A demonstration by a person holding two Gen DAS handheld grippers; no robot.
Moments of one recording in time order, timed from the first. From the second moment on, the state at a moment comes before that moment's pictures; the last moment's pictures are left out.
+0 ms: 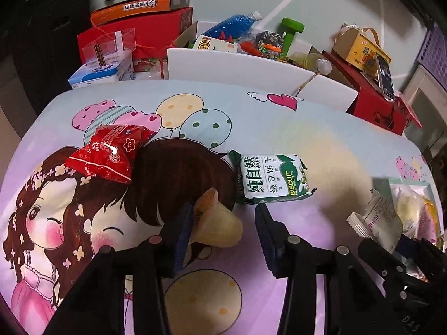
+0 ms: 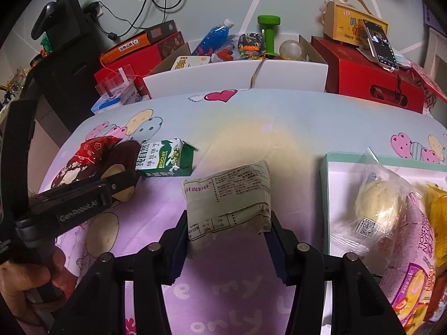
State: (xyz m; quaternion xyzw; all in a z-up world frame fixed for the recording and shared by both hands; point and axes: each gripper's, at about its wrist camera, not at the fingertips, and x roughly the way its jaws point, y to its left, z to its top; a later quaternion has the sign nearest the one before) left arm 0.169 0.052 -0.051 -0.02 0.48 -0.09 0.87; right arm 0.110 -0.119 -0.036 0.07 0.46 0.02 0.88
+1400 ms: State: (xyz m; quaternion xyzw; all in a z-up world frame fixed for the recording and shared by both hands) left arm 0.142 0.026 0.027 0.06 0.43 -0.07 0.90; right arm 0.088 -0.136 -0.005 0.08 0.43 0.02 0.90
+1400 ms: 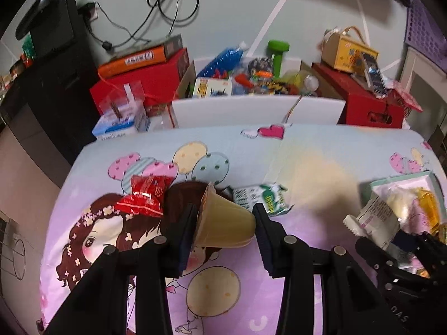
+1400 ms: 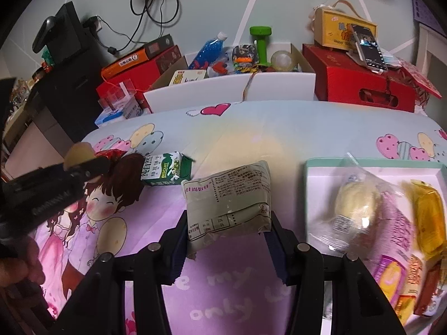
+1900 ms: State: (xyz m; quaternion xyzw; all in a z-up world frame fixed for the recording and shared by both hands) left arm 0.105 -0.018 0.078 0.06 0.38 -0.10 0.92; right arm 0.041 -0.188 0.048 0.09 0.38 -0.03 0.92
